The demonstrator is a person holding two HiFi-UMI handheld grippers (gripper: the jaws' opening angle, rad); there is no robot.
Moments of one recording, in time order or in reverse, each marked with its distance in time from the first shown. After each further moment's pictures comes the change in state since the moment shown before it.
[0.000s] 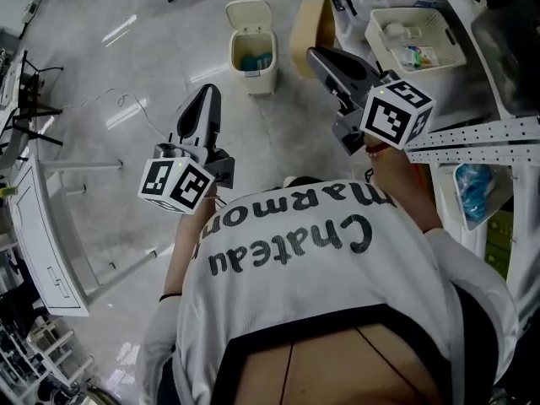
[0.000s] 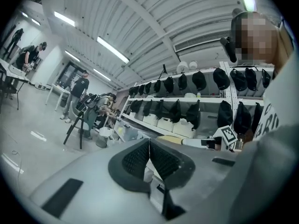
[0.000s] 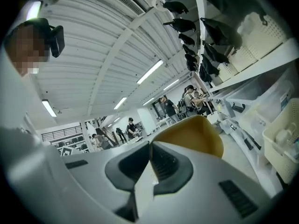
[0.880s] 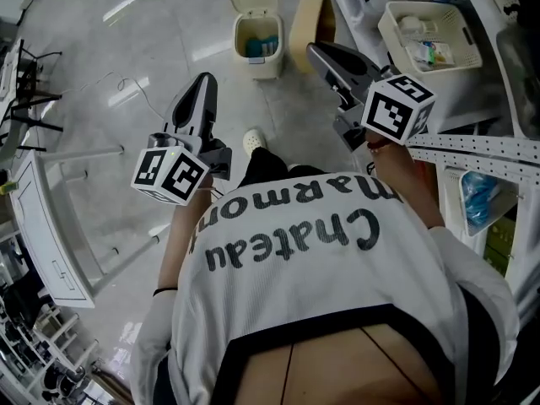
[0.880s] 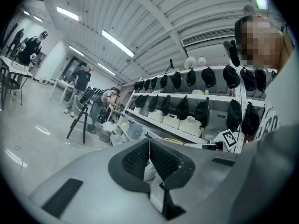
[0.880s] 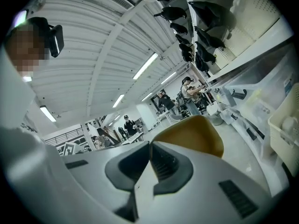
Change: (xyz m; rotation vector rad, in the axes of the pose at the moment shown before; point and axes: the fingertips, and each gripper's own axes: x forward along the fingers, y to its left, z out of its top) left arm 0.030 0.033 -0.007 -0.037 0.057 0.037; right arm 0.032 -0.033 -0.021 0.074 0.061 0.012
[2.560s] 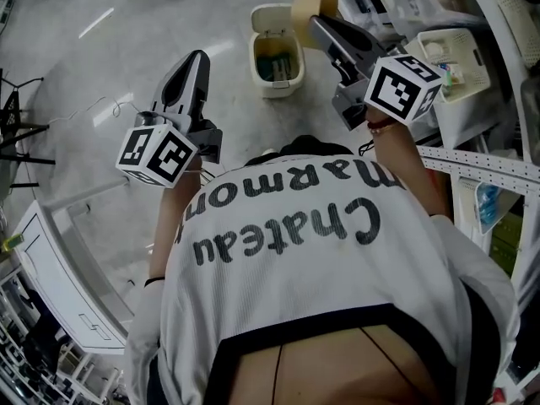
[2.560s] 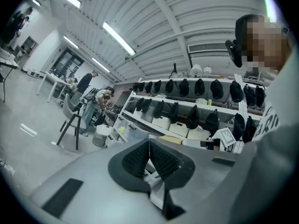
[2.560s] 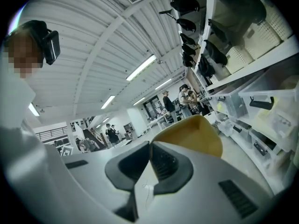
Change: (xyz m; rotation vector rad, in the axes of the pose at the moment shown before) left arm 0.072 0.195 0.107 -0.020 0.003 -0.151; right arm 0.207 -0.002 0.073 -0.058 -0.082 -0.137
